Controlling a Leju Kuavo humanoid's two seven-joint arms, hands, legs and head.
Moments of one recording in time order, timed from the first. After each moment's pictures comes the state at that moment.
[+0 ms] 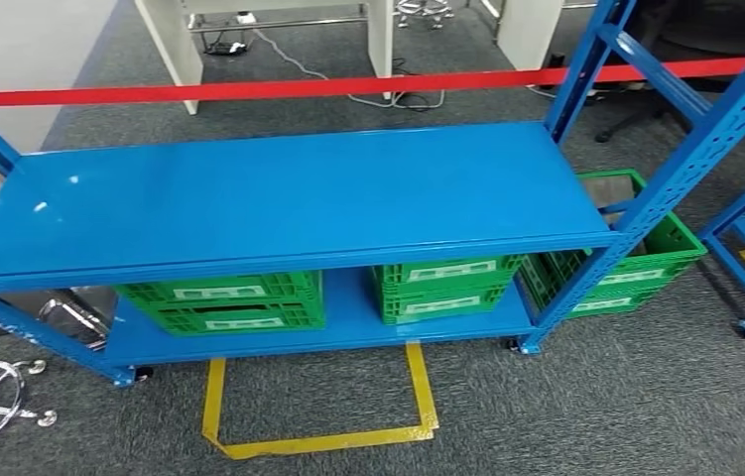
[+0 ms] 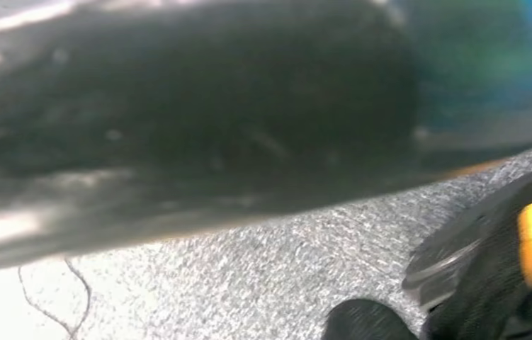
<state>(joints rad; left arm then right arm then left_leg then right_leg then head) 0.13 0.58 -1.44 -1.27 0.35 0.70 0.02 0.42 -0.63 0.98 -1.46 -0.40 -0.70 0.29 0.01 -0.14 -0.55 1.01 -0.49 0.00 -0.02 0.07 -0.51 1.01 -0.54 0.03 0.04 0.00</state>
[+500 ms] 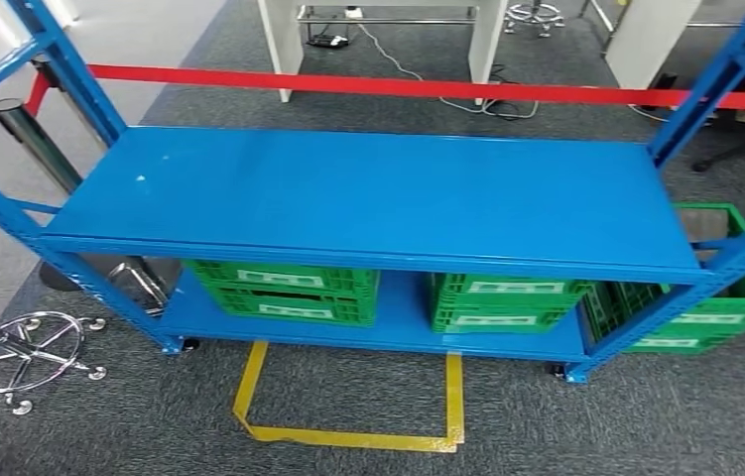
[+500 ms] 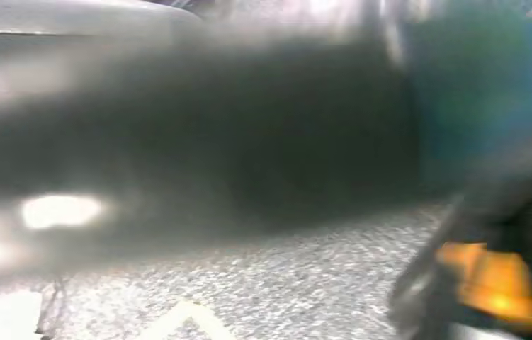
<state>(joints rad) 0.16 0.58 -1.39 -1.28 0.31 0.70 0.04 0.44 -0.63 0.97 -1.47 -0.39 -0.70 0.29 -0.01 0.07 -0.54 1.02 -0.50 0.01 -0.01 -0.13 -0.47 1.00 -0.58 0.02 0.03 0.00</state>
